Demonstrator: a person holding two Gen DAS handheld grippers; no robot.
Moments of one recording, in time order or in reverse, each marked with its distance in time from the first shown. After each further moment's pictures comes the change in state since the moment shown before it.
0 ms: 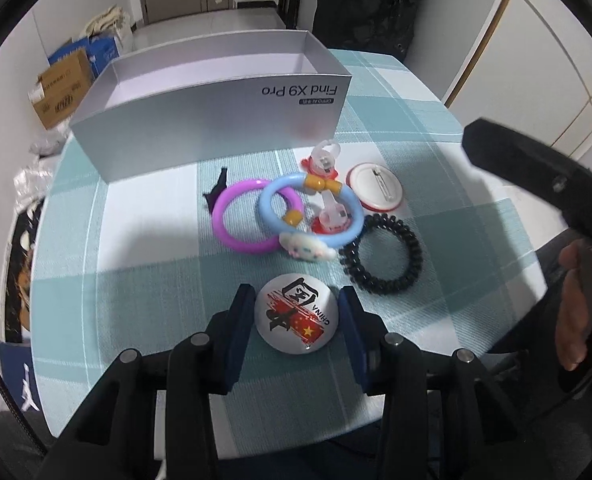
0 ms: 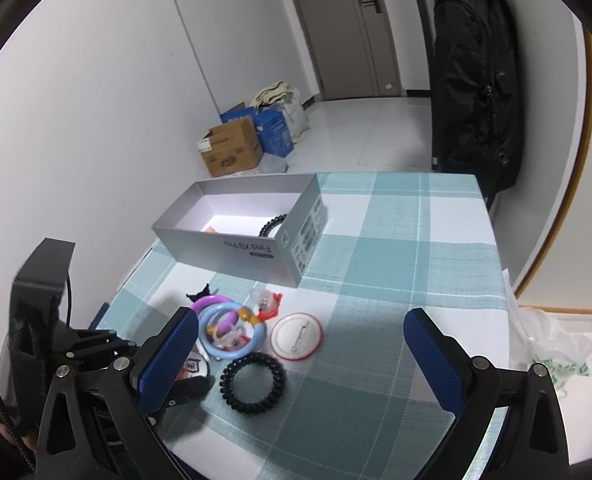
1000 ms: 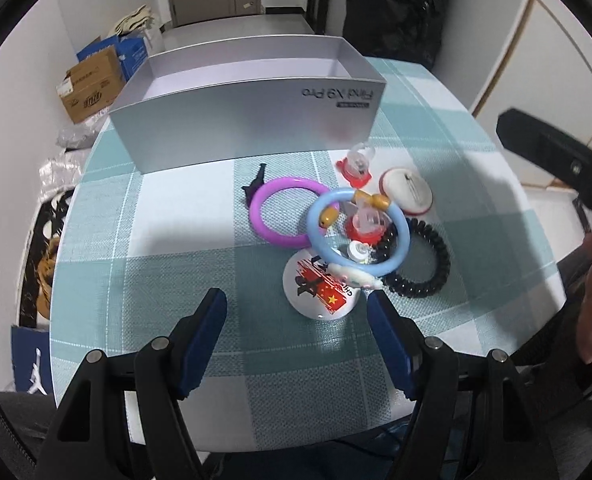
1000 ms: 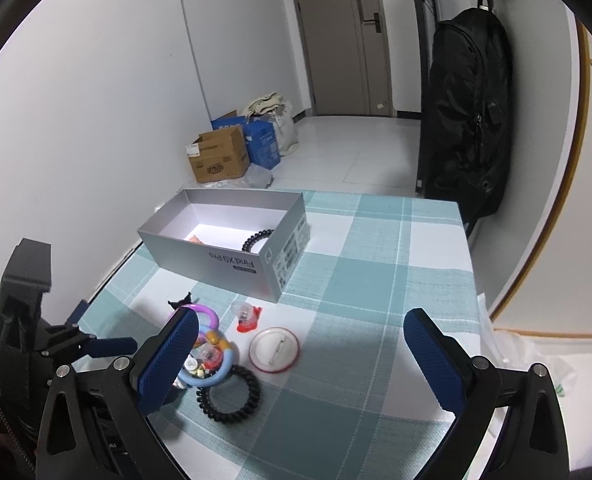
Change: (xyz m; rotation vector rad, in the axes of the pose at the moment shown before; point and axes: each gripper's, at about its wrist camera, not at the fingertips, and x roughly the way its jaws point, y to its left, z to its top) left arm 0.002 0.002 0.001 -0.024 -0.034 0.121; right arm -0.006 0.002 0.004 -0.070 -0.057 -0.087
